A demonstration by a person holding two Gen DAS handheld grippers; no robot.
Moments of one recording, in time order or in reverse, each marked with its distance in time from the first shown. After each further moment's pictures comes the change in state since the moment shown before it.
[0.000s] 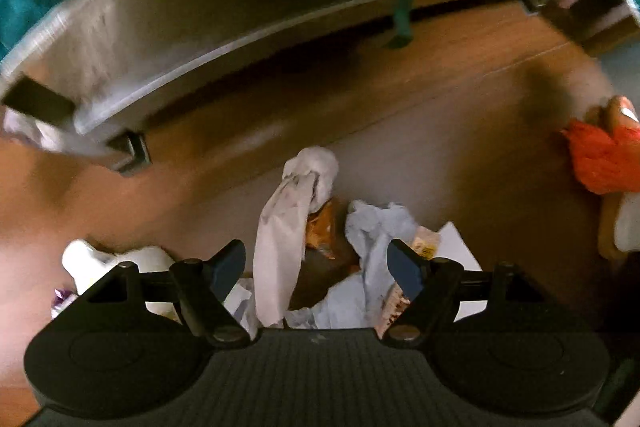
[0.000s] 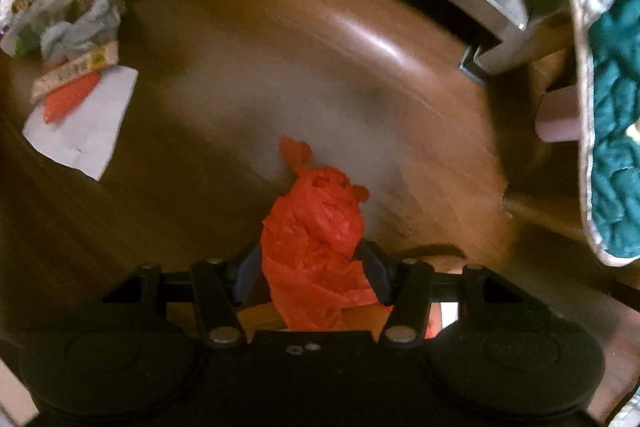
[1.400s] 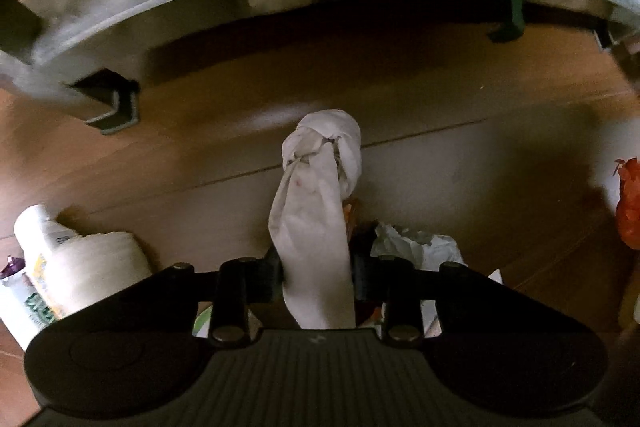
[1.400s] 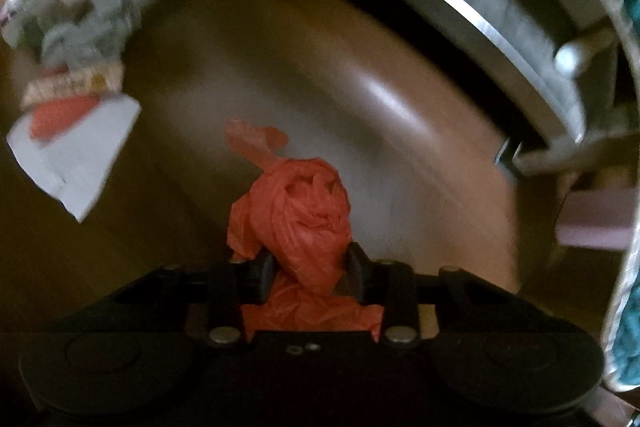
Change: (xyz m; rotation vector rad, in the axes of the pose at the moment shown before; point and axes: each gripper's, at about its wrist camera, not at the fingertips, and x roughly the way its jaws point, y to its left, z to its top) left arm 0.061 0.017 0.008 -0.200 0.008 -0.001; right arm 0.006 0.027 0.038 -0.146 -0.164 -0.037
